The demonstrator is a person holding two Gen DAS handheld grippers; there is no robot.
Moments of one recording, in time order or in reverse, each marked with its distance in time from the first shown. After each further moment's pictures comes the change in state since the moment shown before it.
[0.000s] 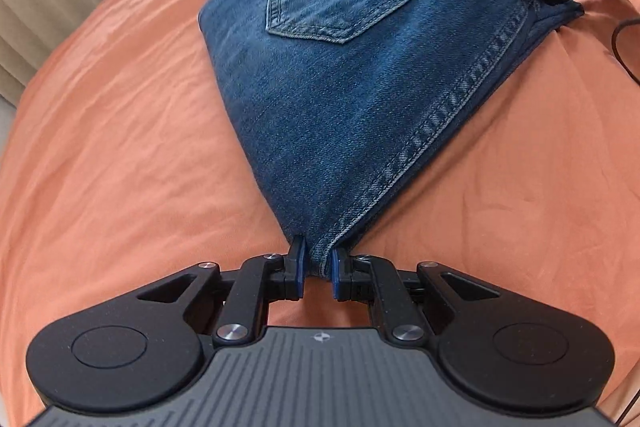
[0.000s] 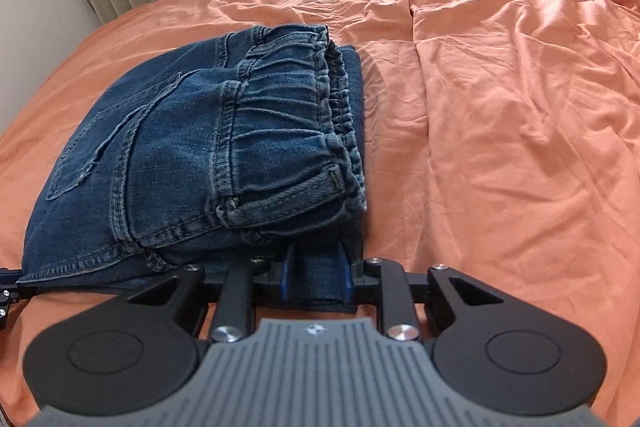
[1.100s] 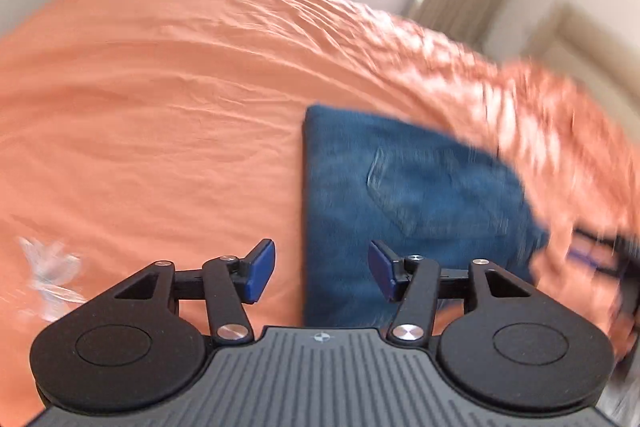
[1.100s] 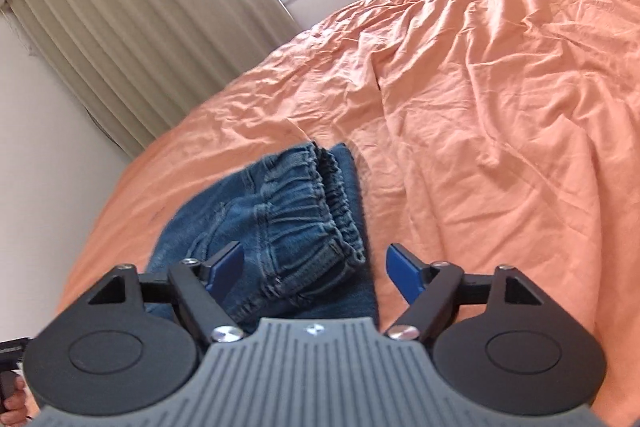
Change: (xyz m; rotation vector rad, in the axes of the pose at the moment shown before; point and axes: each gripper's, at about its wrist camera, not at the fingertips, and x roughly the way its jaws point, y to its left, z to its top) left arm -0.055 0.118 -0.014 -0.756 -0.329 -0.295; right arm -0.070 -0.046 0.009 0.368 -0.241 0.248
